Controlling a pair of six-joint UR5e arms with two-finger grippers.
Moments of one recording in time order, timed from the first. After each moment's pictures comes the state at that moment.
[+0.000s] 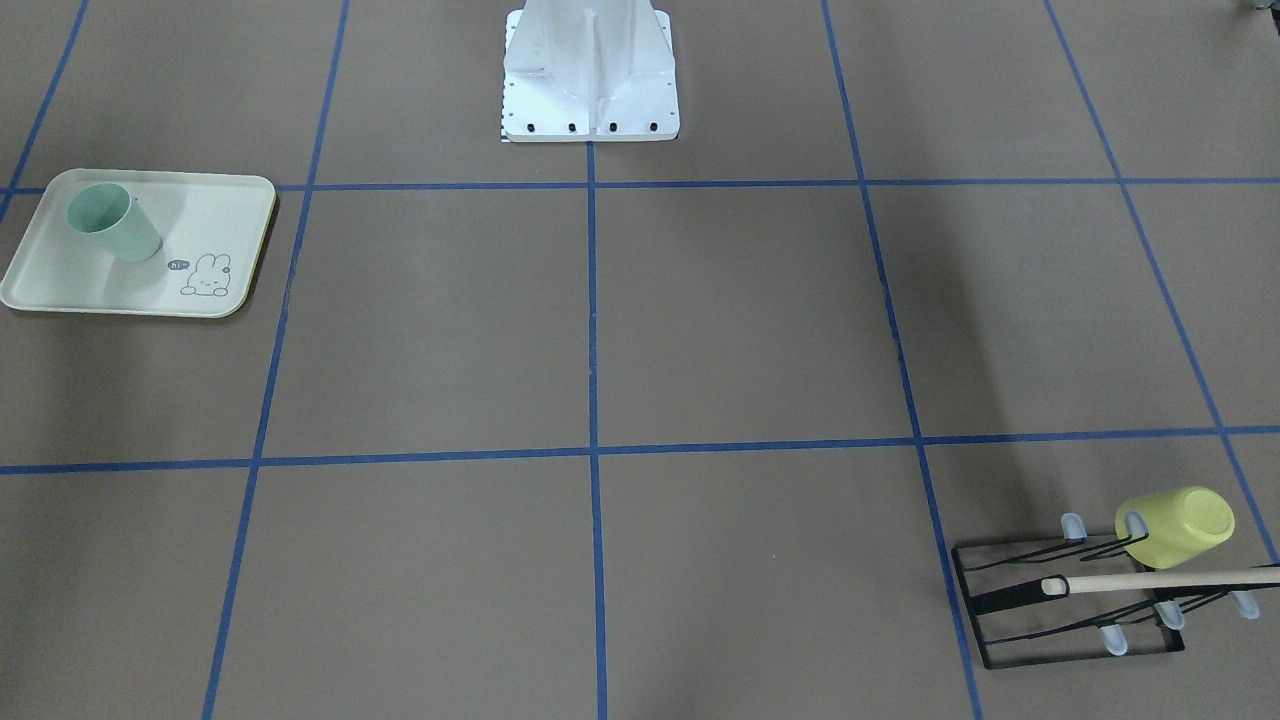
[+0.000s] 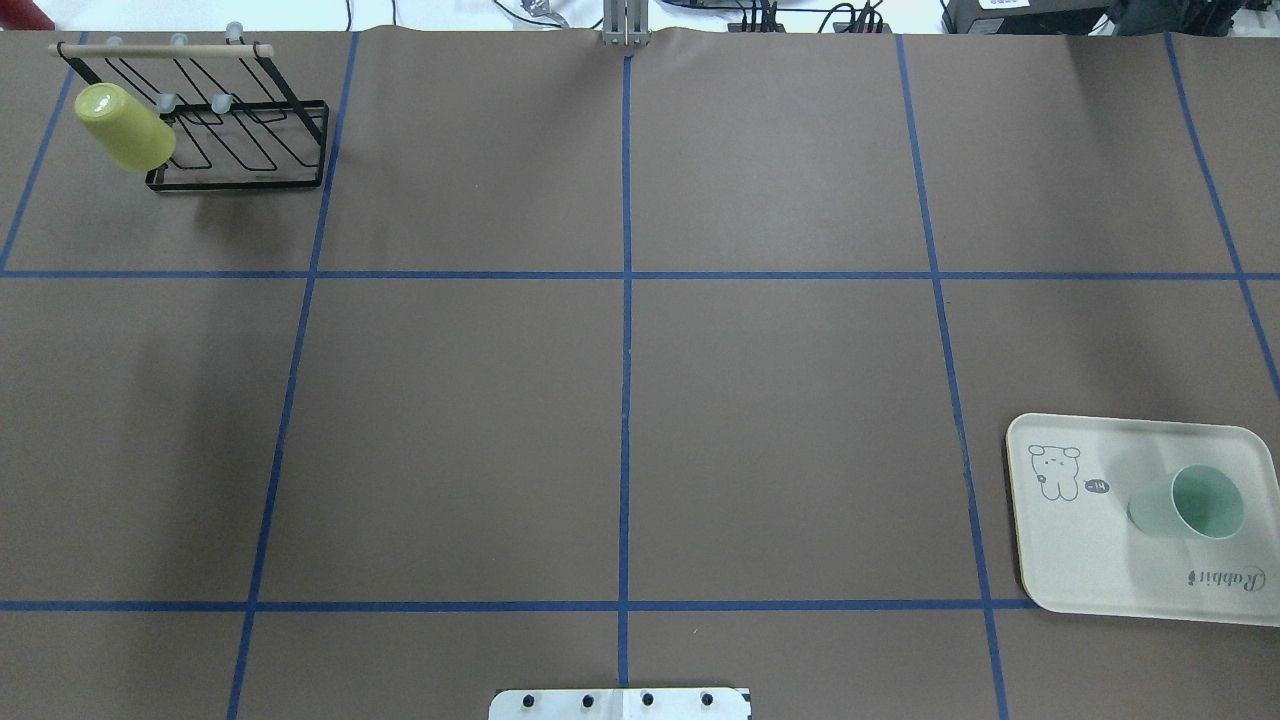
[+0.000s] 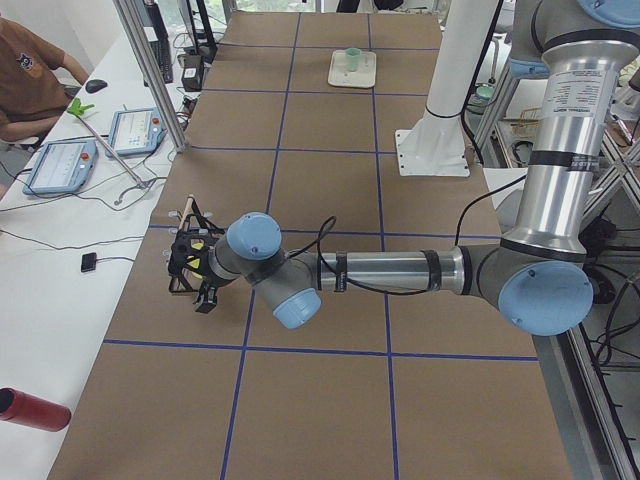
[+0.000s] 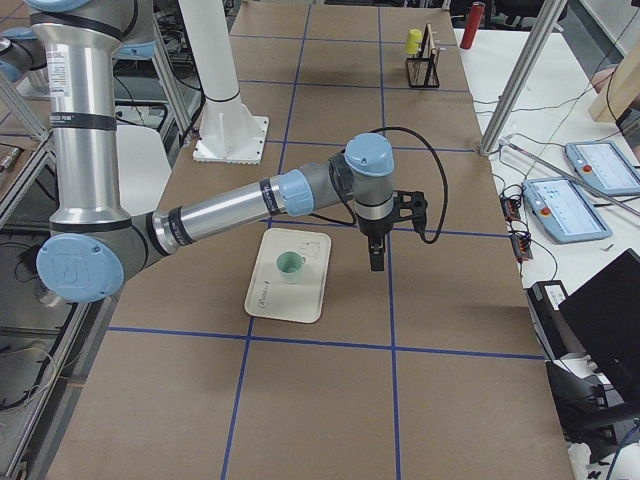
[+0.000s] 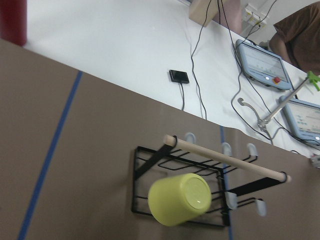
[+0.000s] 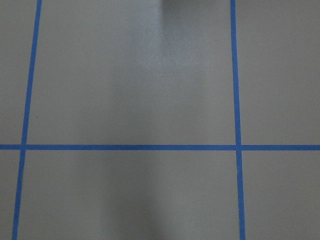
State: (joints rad) left arm -1.56 -1.69 -1.40 -2.46 -2.30 -0.59; right arm 1.48 -1.57 1.93 -1.59 2.31 0.31
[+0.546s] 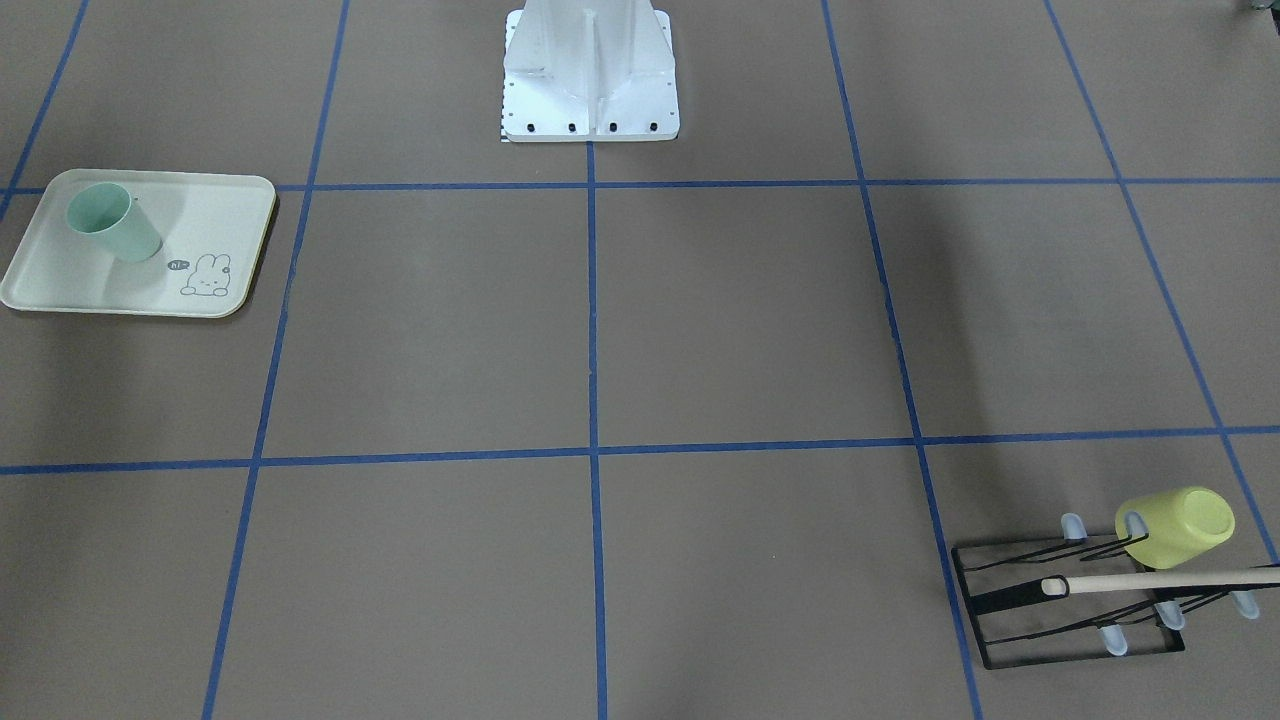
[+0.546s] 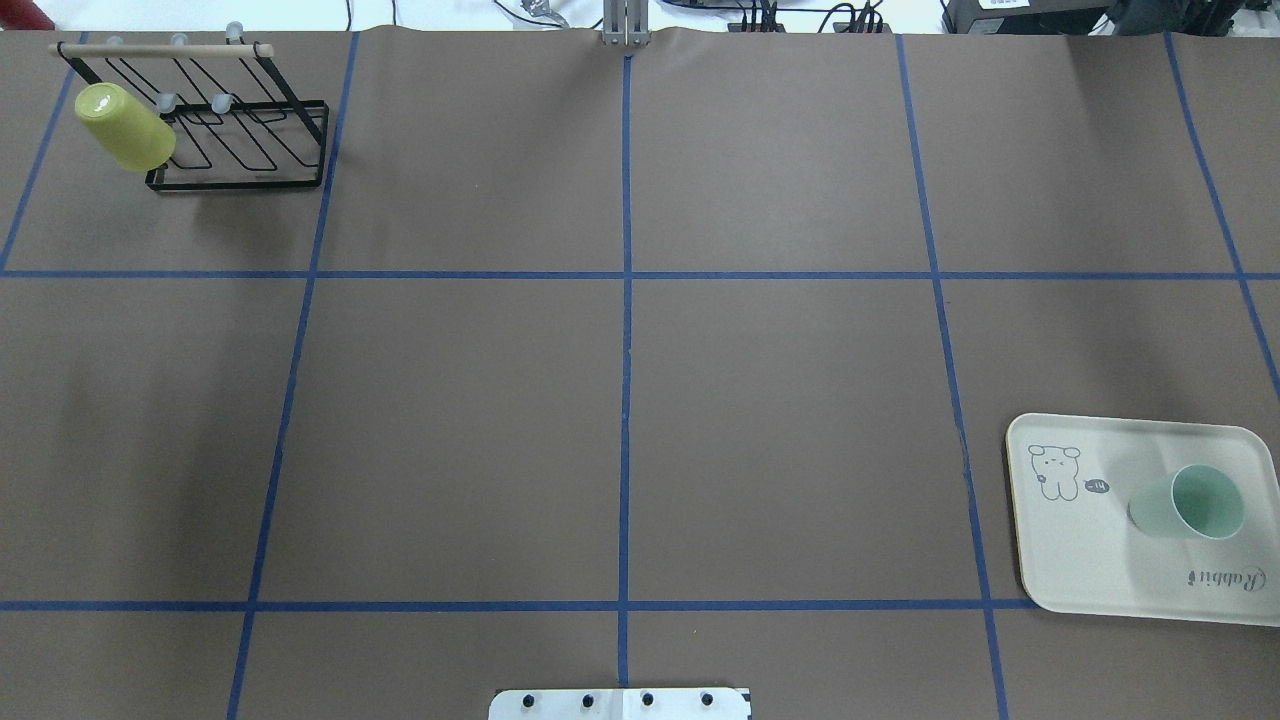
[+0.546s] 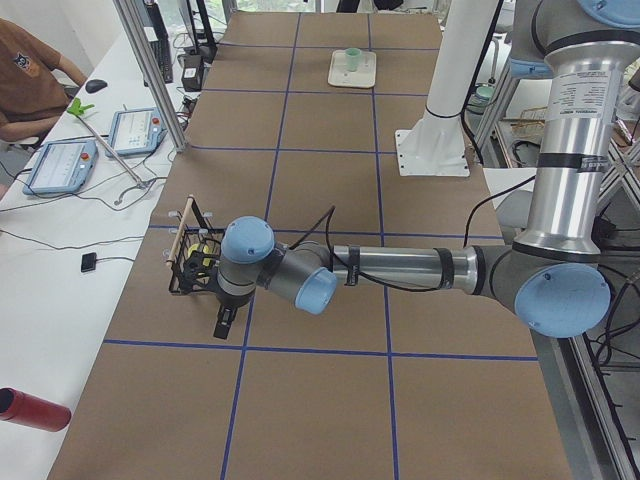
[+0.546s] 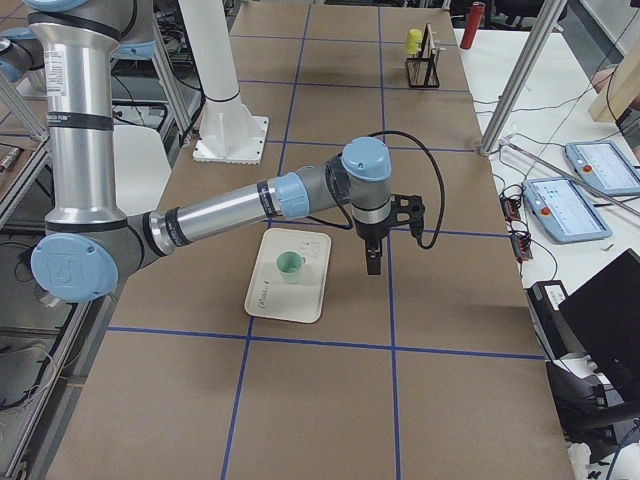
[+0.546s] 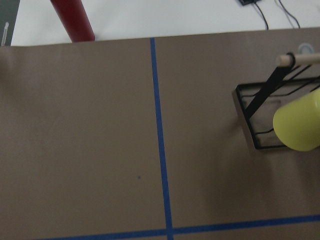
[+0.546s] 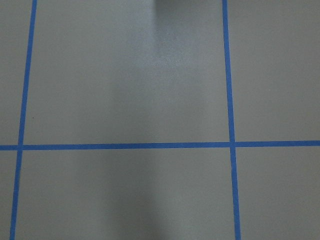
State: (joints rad) left arm -1.56 -1.64 -1.56 -1.89 -2.30 -0.15; right arm 1.49 -1.59 1.92 -1.59 2.32 0.31
